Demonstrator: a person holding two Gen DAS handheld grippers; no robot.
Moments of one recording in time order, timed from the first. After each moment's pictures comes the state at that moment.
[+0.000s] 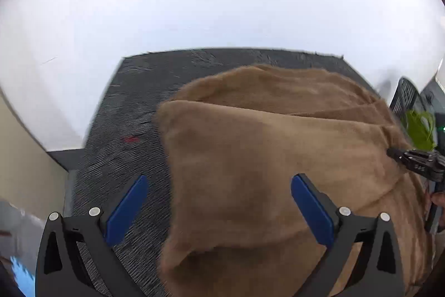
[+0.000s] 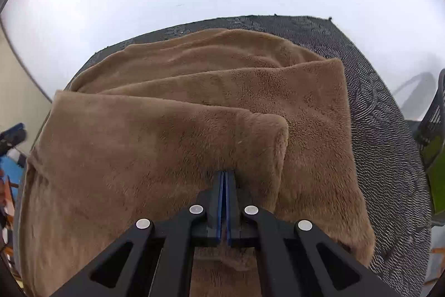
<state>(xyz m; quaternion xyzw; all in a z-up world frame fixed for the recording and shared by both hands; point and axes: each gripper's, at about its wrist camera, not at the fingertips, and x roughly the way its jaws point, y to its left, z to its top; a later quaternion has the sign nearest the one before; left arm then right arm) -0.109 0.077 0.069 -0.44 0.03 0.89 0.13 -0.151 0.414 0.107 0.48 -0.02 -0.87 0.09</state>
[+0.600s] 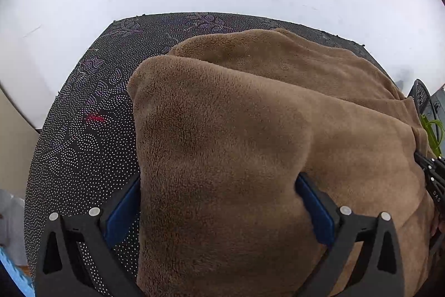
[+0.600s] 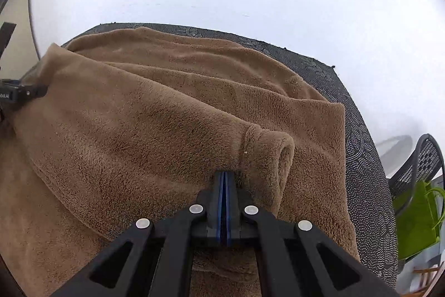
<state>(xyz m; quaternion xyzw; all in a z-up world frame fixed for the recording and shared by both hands) -0.130 0.084 0.021 -0.47 -0.01 0.87 0.11 -0.131 0.382 0.095 0.41 0.14 -0.90 0.07</state>
